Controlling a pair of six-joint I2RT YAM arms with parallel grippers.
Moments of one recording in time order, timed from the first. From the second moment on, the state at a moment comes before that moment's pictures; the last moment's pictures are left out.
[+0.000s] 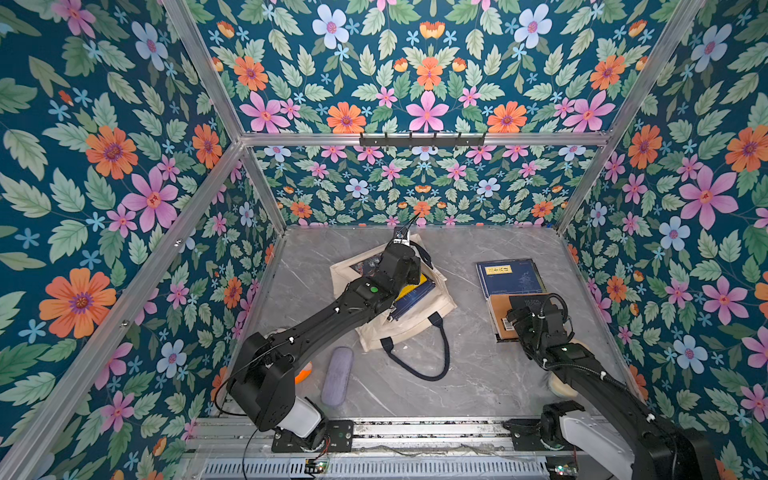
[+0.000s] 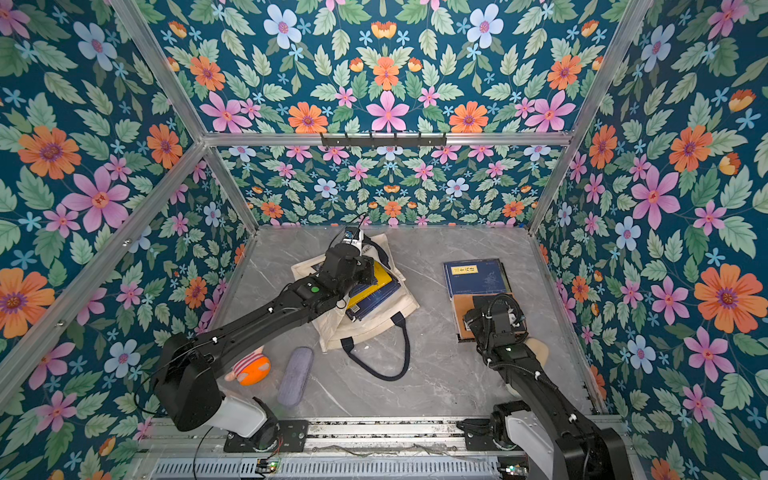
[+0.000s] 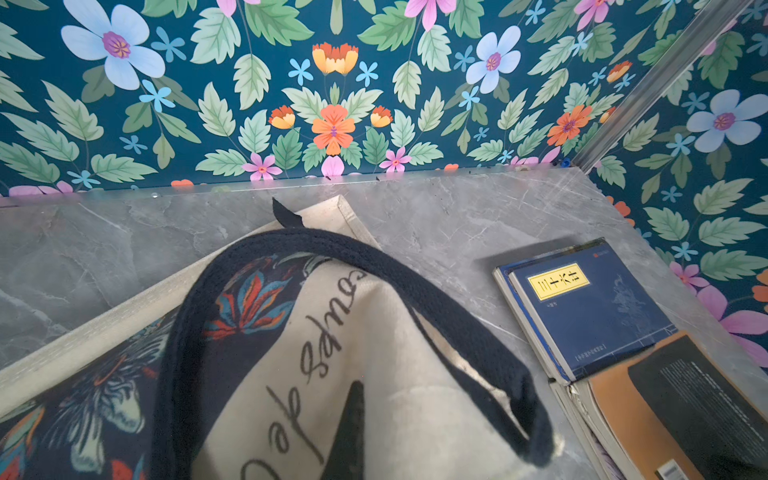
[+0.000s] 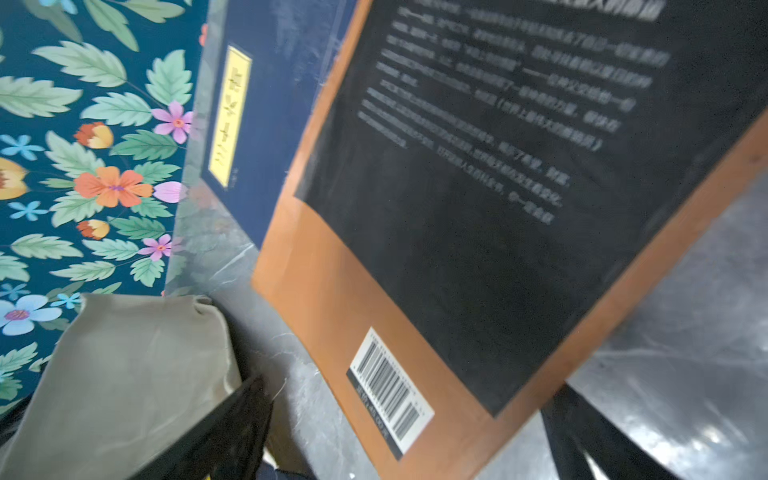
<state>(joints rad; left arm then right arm) -0.75 1.51 1.20 -0.16 -0.33 -0.34 0.21 0.90 0.41 -0.25 0.09 1.18</state>
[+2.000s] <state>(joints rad) -0.75 1.39 1.08 -0.02 -0.06 -0.36 1.03 1.71 0.89 0.30 0.49 1.21</state>
